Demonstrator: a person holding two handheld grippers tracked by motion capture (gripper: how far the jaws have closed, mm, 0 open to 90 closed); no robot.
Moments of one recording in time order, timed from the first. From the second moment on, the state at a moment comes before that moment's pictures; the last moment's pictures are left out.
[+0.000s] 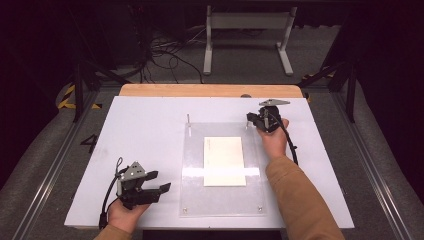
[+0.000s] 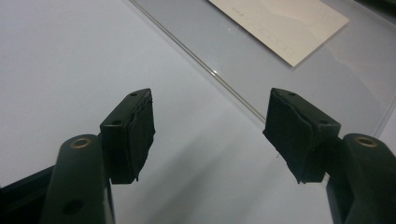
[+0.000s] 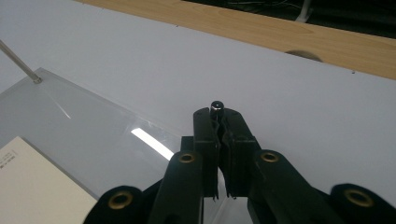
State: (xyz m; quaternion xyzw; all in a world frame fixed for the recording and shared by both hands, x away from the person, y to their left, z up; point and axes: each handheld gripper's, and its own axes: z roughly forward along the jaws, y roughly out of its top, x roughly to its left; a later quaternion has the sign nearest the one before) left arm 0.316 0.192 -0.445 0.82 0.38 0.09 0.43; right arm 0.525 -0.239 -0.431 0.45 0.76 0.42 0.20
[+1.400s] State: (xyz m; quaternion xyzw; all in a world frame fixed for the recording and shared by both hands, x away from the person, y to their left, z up) left arm 0.317 0.167 -0.447 0.83 0.24 0.16 0.48; right arm 0.553 -0.242 -0.425 0.52 0.74 0.42 0.13
